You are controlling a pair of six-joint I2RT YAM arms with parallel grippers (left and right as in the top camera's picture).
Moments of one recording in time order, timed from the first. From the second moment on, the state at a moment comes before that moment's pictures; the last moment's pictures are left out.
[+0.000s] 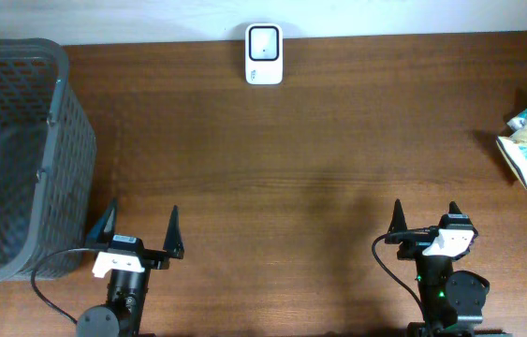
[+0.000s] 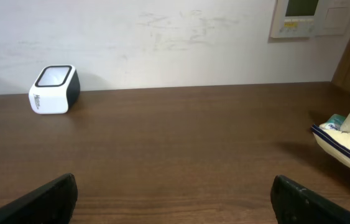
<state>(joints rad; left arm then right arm) 0.00 0.01 0.06 0.15 0.16 0.00 -0.06 0.01 0.02 -0.08 0.00 0.03</state>
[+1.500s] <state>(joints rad) 0.00 0.01 0.01 -0.08 0.02 -0.07 -0.06 0.01 0.02 -0.08 0.00 0.03</state>
